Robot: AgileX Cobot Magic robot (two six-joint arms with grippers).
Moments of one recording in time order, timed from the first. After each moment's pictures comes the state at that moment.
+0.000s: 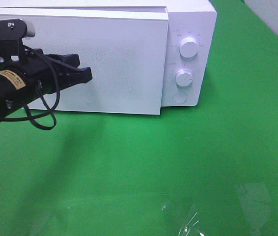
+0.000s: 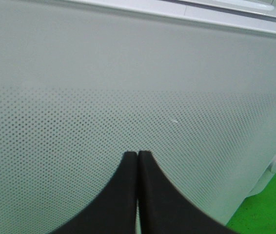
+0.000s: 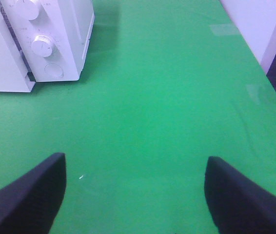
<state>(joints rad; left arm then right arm) -0.54 1.77 -0.67 -0.06 -0.82 -0.16 0.03 0.00 -0.49 -0.05 0.97 0.10</state>
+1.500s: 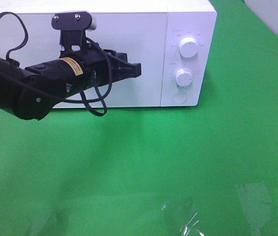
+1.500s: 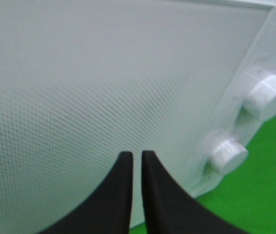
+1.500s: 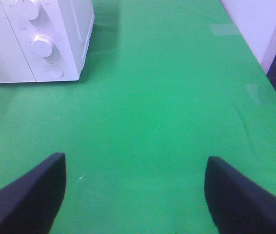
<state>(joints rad) -0.67 1.91 -0.94 -0.06 -0.62 -0.16 0.03 0.00 -0.49 -0.05 0.97 0.10</state>
